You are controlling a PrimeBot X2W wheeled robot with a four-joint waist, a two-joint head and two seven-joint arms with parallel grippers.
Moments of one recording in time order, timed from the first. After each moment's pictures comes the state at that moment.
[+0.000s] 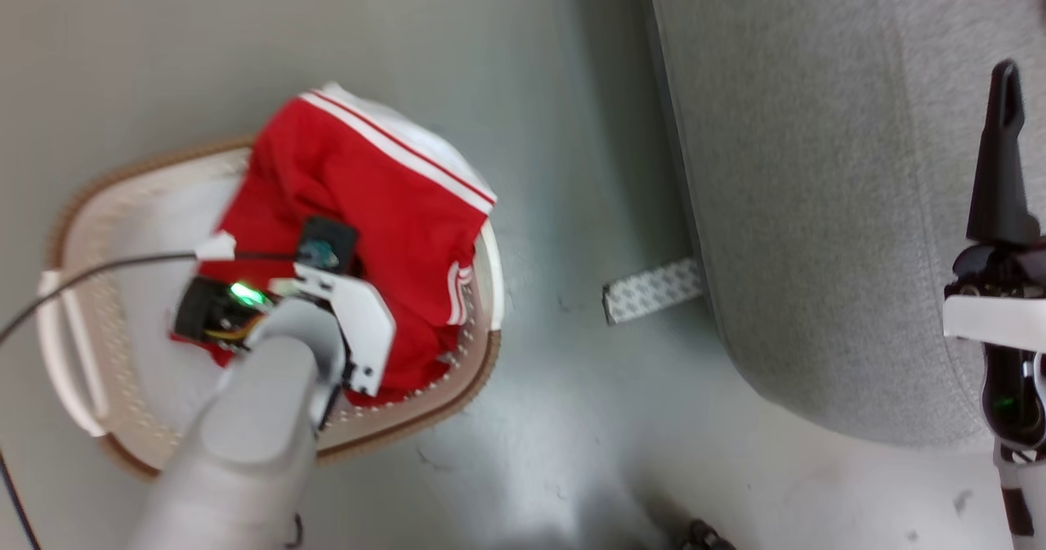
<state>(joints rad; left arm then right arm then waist) -0.82 0.17 -0.42 0.93 -0.07 -0.01 0.08 -0.50 -0.19 0.03 0.04 0.49 0.13 -0.26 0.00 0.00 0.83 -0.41</state>
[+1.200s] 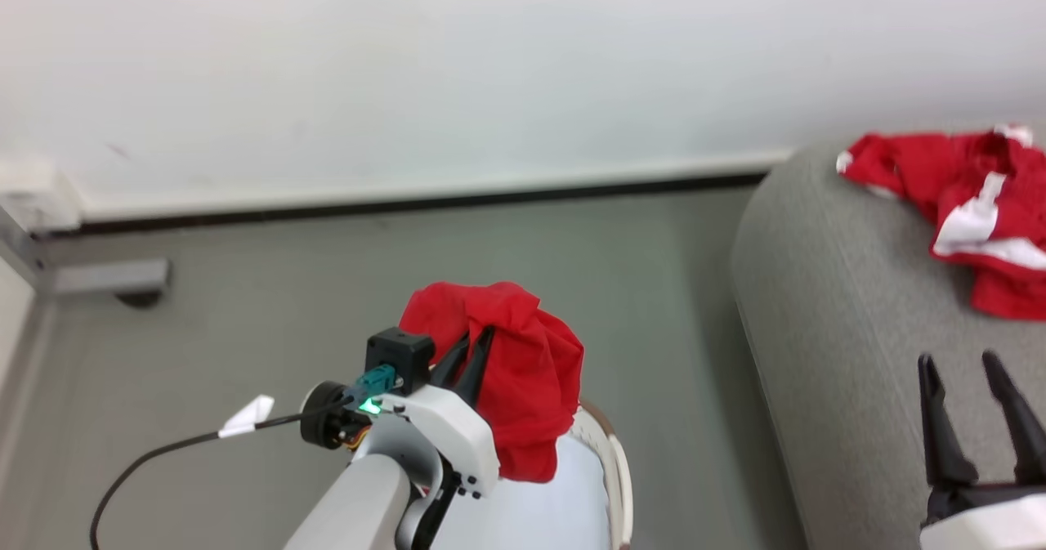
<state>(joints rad) -0.51 0.05 -0.47 0.60 -0.33 -0.03 -0.13 -0.13 -0.24 0.04 0.22 0.42 0.13 -0.26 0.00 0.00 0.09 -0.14</state>
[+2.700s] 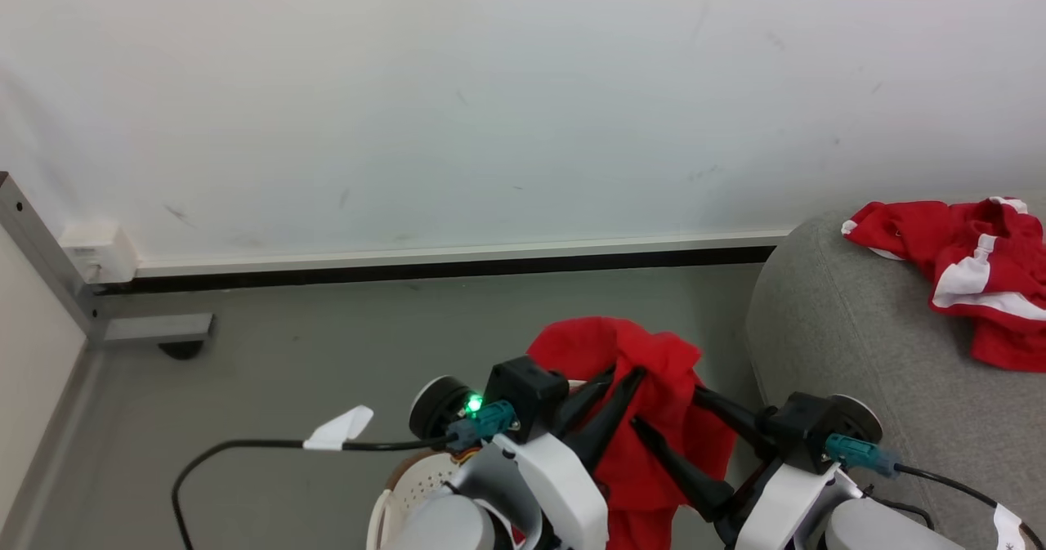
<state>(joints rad) -0.42 0.08 -0.68 0.17 -0.34 -0.05 0.06 -0.56 -0.39 1.01 0.36 0.75 0.13 -0.23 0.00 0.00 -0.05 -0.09</state>
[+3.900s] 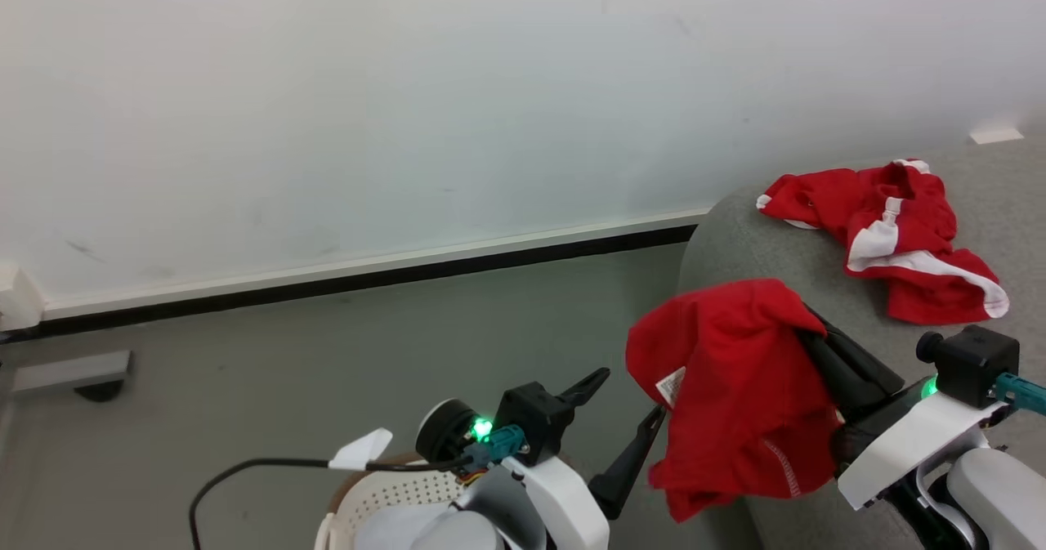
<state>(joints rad) -0.43 0.07 -0.74 0.30 -0.34 -0.02 -0.03 -0.53 -0.51 0.79 0.34 0.90 0.13 -0.26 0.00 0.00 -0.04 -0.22</state>
